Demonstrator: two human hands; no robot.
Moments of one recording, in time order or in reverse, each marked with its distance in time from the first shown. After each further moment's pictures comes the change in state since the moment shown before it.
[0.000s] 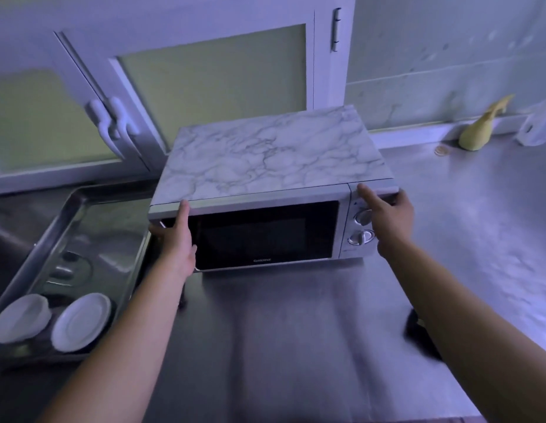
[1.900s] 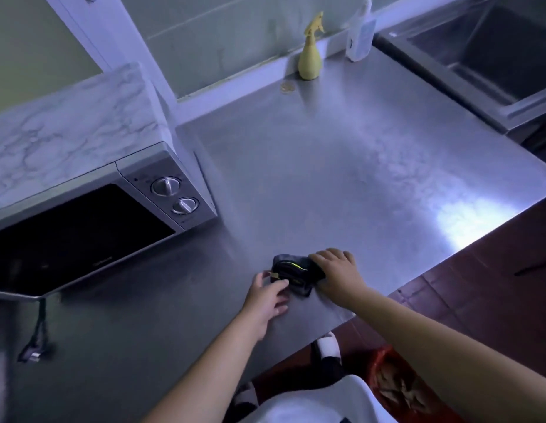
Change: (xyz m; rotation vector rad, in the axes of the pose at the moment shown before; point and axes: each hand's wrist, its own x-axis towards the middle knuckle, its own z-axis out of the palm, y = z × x) left_hand -0.284 -0.270 0.180 0.683 -0.722 -0.531; right_hand -0.017 0.158 -0.301 -1.340 -0.516 -0.150
